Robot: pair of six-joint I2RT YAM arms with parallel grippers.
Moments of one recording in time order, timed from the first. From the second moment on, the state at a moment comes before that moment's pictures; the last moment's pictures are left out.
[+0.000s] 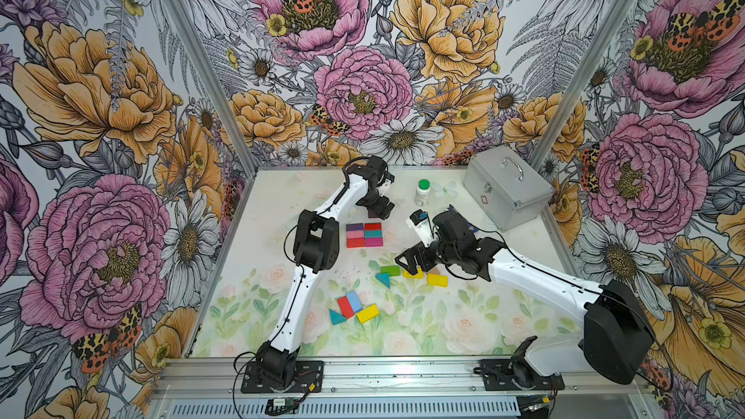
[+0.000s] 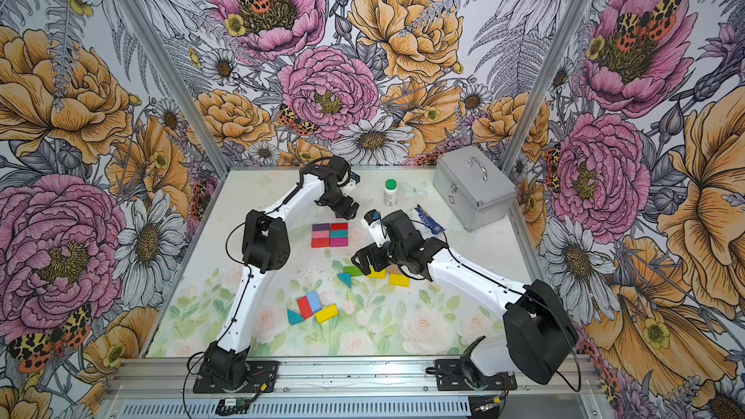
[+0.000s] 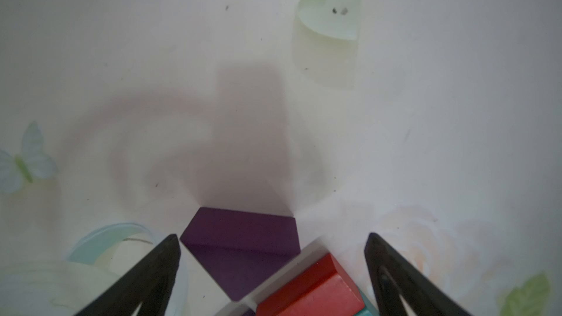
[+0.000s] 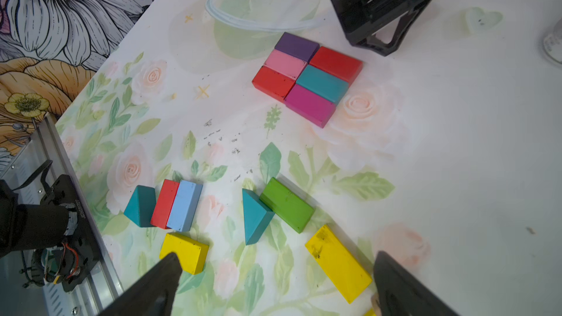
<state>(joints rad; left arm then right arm) -0.43 2.54 2.39 -1.16 0.05 0.20 0.67 1.39 0.90 -0.28 -0.30 0.17</state>
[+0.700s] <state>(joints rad) -0.42 2.54 2.39 -1.16 0.03 0.20 0.69 1.36 0.77 -0.02 -0.33 0.17</state>
